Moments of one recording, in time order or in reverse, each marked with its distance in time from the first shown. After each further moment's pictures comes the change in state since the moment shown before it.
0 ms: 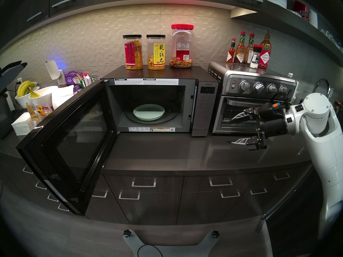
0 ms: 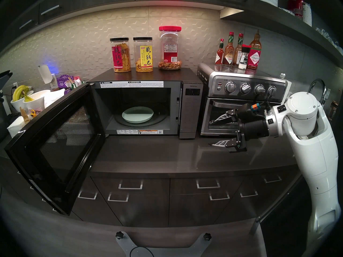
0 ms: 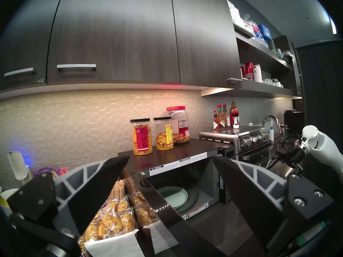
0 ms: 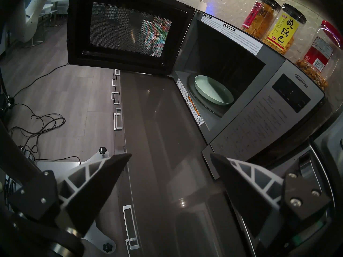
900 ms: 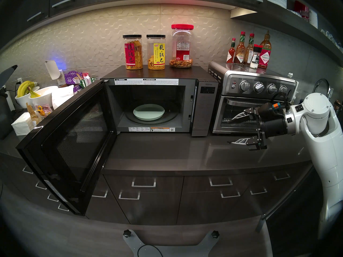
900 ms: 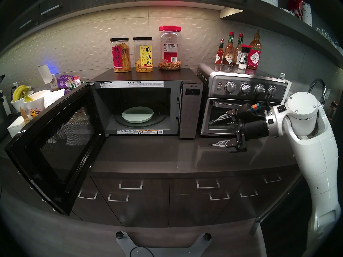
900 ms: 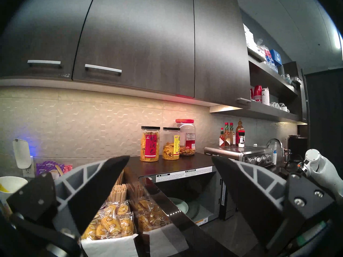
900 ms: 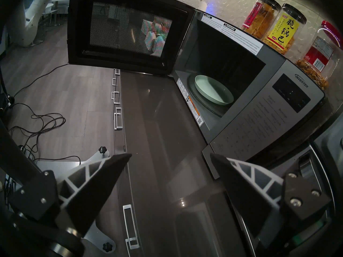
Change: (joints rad) left arm -0.056 -0.066 0.000 0.094 -0.003 0.000 0.002; right arm -0.001 0.002 0.000 0.000 0.000 -0.002 0.001
